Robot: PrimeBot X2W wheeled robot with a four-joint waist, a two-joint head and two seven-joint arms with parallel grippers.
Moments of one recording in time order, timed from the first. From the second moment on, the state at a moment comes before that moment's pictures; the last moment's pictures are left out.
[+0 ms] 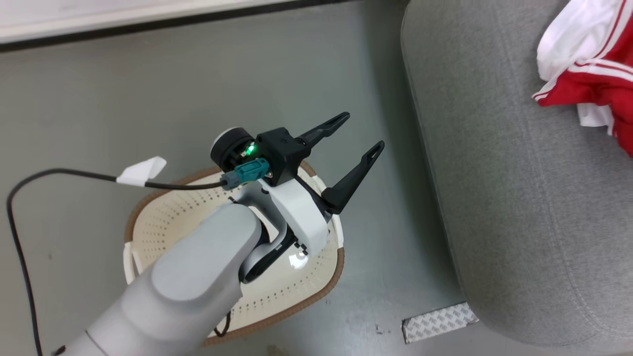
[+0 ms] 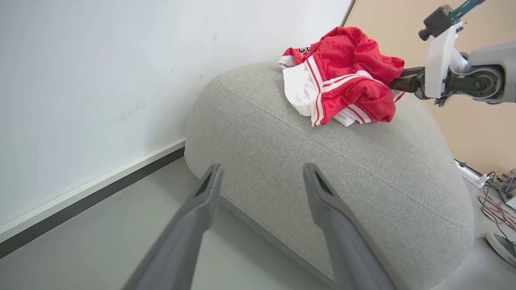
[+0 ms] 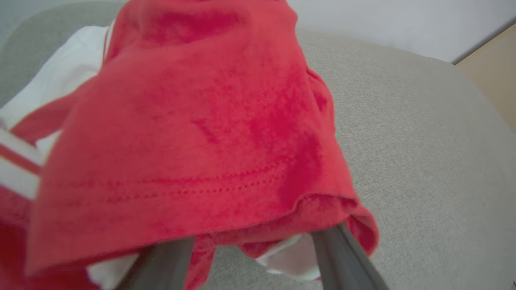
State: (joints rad) left arm -0.90 0.27 -0.89 0.34 -0.56 -0.09 -0.16; right arm -1.04 -0.50 0.22 1.12 0.43 0.13 -0.02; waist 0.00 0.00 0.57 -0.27
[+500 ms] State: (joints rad) left arm -0.80 0.21 -0.88 0.46 -0.62 -0.09 -0.24; right arm -0.92 -0.62 0.42 0.99 0.50 0.13 0.16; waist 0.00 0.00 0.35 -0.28
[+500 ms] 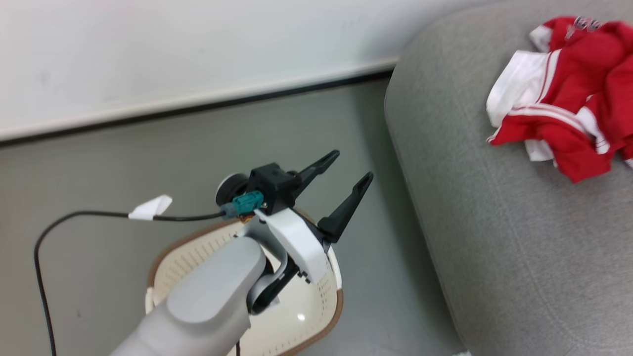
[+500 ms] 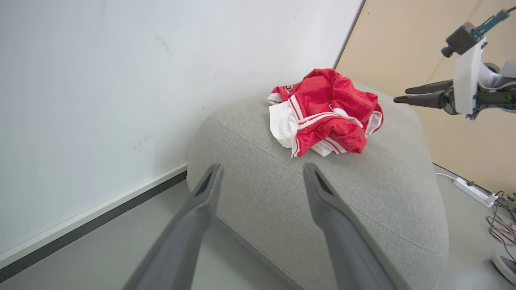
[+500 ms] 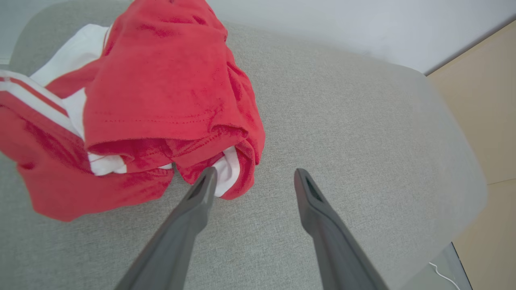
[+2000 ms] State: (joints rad) left arm -0.20 0.35 -0.30 0.26 -0.55 0.12 -0.26; right arm -0.27 -0.28 0.26 0.32 0.40 0.13 -0.26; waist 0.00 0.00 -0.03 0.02
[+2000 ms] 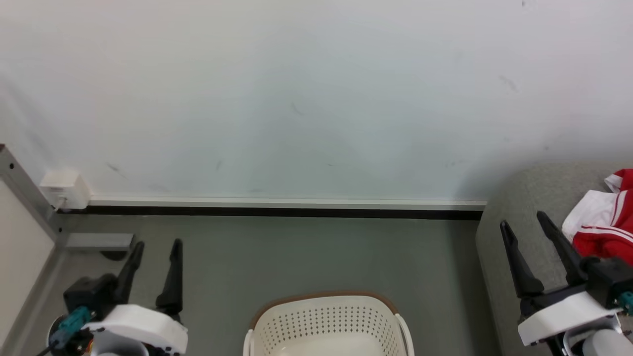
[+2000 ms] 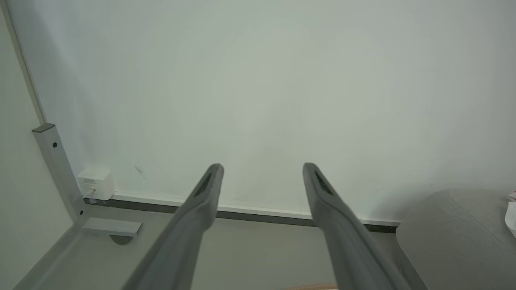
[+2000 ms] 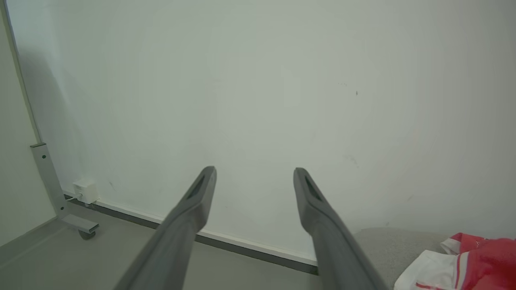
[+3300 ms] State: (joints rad) left arm -0.03 0.09 0.10 0.31 -0.22 -0.05 -0.26; right arm -0.06 -0.13 0.12 0.20 0.27 0.13 -0.26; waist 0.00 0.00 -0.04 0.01
